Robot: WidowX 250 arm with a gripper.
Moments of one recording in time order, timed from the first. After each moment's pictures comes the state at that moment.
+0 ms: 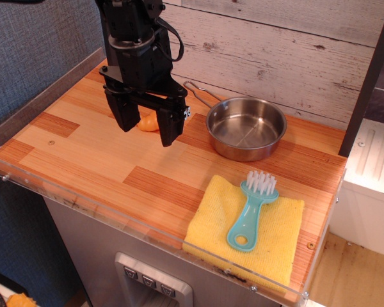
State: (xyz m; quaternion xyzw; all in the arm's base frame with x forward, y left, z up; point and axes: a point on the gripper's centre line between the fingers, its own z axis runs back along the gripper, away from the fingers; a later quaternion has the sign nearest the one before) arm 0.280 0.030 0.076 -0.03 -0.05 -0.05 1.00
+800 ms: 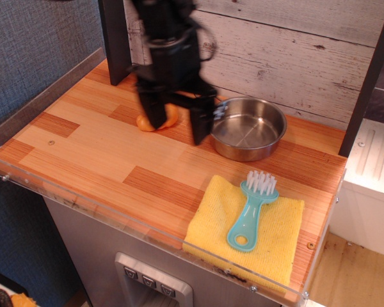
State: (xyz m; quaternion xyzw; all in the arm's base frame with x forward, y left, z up) arm 0.297 -0.011 0.082 -0.04 -0.06 -0.09 0.99
